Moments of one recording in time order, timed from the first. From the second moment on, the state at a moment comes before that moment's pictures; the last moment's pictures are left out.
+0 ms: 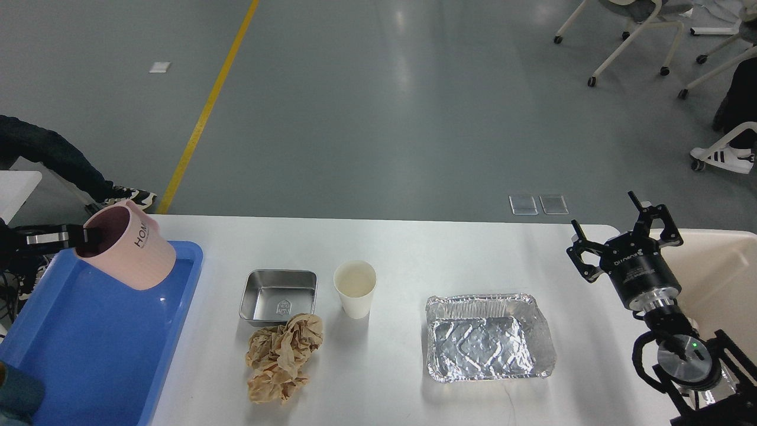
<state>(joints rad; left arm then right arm) -0.65 1.34 -0.48 -1.62 1.12 -0.45 0.04 0.15 -0.28 1.41 1.13 -0.12 0.33 0.13</state>
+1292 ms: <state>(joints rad) -0.56 1.18 0.06 -1.46 1.16 0.09 0.02 0.15 -0.28 1.41 1.14 -0.12 0.33 0.13</state>
